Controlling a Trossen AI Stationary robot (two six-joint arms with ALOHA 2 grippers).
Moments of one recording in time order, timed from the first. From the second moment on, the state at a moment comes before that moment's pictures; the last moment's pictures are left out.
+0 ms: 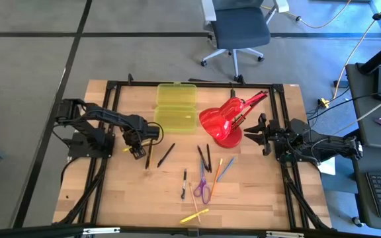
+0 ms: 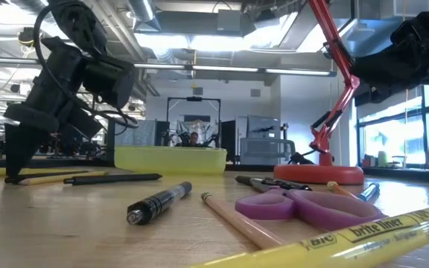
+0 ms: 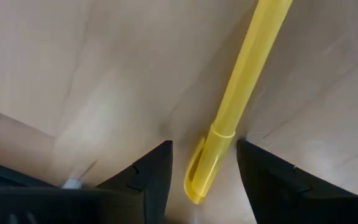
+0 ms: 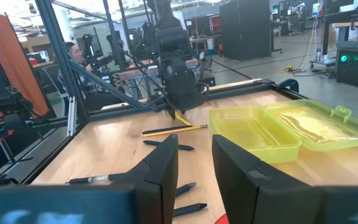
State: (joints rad) left arm 0.11 1.55 0.68 -0.99 0.06 -0.48; right arm -0.12 0.00 0.01 0.03 -0.09 0.18
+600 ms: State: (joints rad) left arm 0.11 1.55 0.67 -0.99 0.09 -0.48; right arm -0.12 0.00 0.01 0.03 -0.09 0.18
